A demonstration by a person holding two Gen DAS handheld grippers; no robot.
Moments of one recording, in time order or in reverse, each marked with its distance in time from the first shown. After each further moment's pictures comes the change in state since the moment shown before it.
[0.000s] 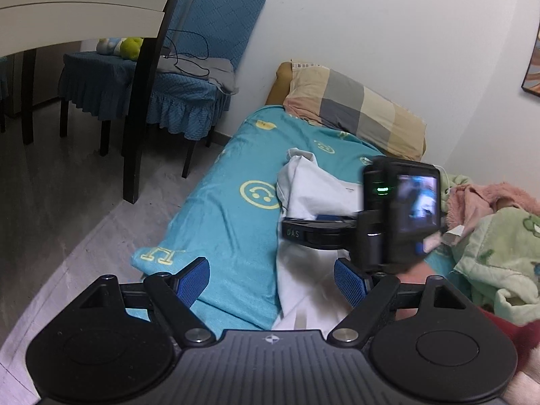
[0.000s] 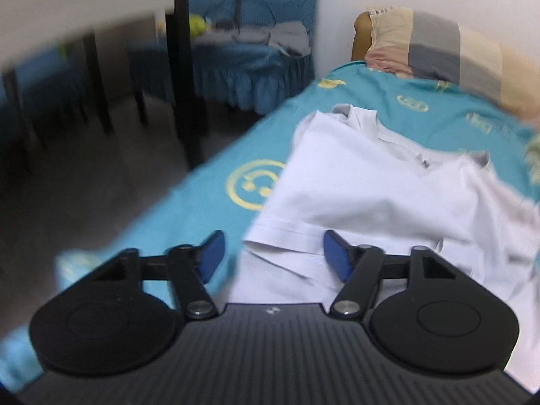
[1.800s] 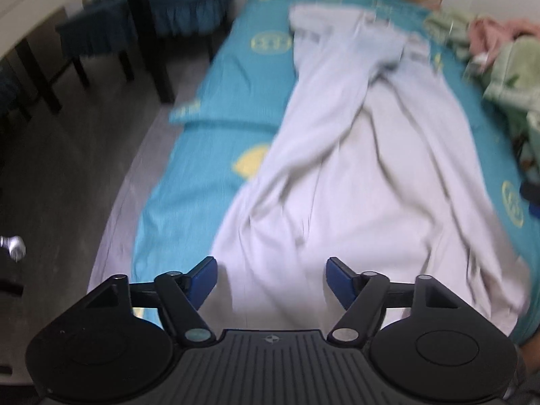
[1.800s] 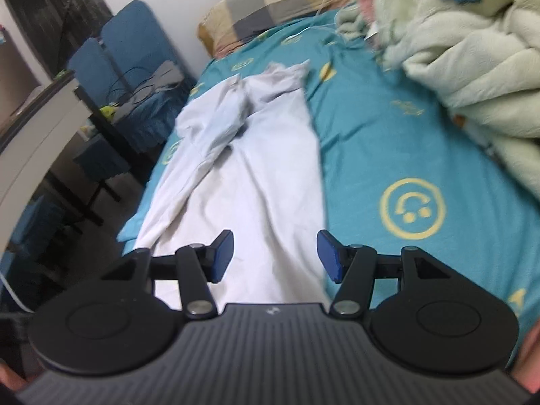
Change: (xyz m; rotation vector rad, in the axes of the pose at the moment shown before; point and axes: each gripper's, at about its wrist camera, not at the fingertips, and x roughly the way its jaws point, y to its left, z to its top) left arm -0.047 -0.050 -0.069 0.246 0.528 0.256; right arm -0.284 -0.116 -0.179 0.714 0.038 0.031
